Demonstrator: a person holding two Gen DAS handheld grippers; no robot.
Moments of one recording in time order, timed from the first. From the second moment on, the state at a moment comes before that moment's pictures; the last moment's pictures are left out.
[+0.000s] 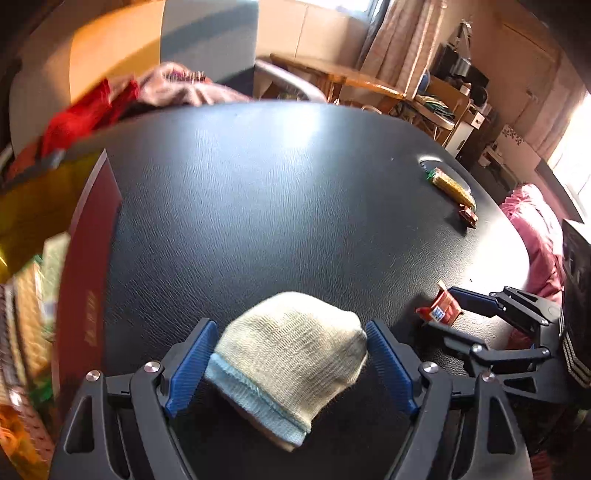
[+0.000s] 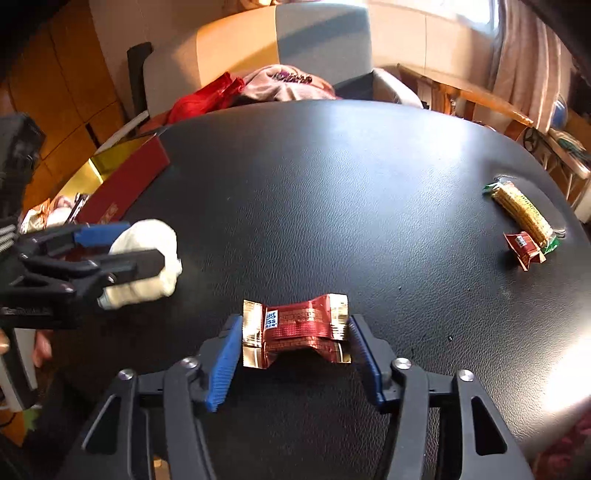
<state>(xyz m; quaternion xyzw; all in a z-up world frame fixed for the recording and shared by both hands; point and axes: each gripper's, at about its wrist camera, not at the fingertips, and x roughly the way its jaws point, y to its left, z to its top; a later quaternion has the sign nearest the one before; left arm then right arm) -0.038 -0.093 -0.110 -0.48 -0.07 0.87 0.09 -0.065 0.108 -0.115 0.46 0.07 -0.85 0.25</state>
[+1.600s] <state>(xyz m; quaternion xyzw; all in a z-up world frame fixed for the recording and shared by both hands) 0.071 -0.290 -0.021 -0.35 -0.13 0.92 -0.16 -0.022 -0.123 -0.028 0.37 0.09 -0.80 0.46</state>
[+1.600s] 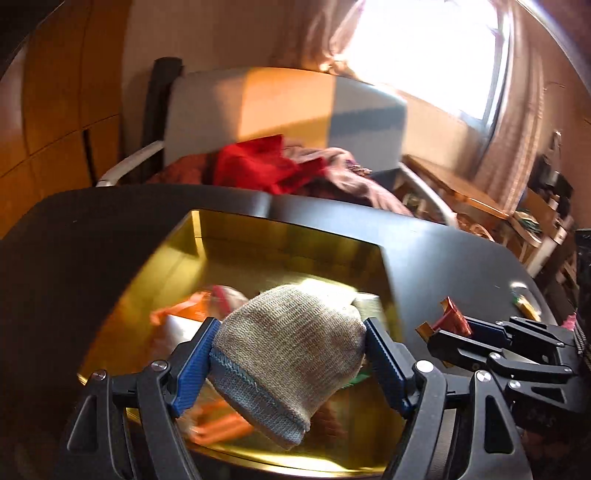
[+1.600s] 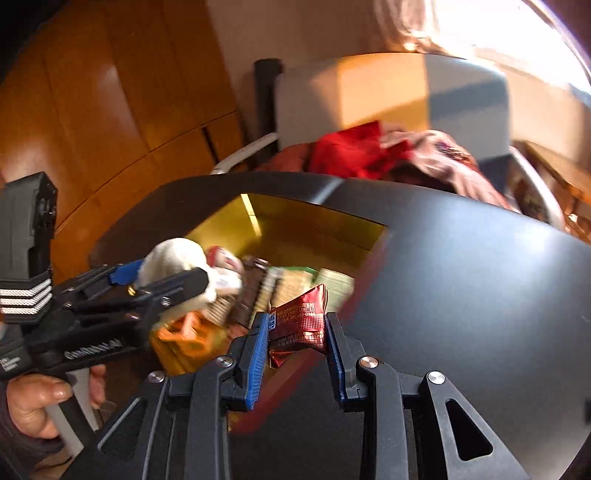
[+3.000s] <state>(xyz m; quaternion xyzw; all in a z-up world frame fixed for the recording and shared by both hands) 0.092 -0.311 -0.008 -0.33 -0.11 0.90 -0.25 -0.007 -0.180 -0.045 0.37 0.15 -0.81 0.42</state>
